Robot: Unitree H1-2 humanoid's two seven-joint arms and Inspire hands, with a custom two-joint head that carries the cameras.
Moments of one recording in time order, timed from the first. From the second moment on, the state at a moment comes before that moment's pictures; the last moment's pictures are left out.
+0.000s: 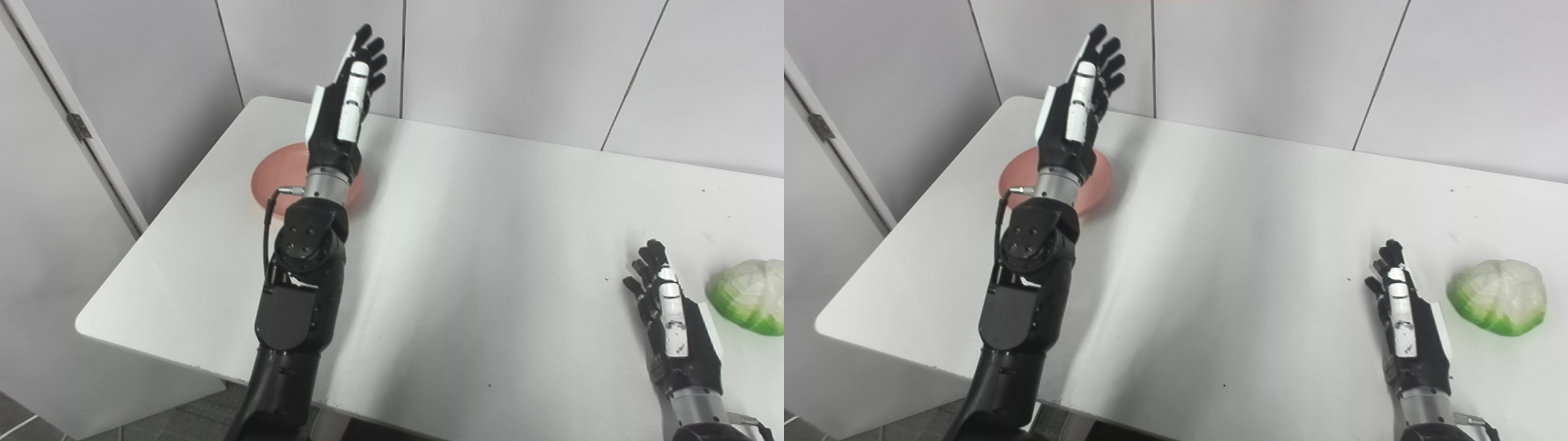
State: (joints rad) left arm -0.47 0.02 0.19 -0.11 -0.04 0.15 0.10; right arm -0.13 -0.12 -0.03 0.03 0.12 0.03 0.15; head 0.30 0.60
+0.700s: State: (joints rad) left arm -0.52 0.24 0.39 0.13 -0.13 0.09 0.13; right arm -0.13 -0.13 -0.03 0.03 0.14 0.03 0.16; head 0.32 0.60
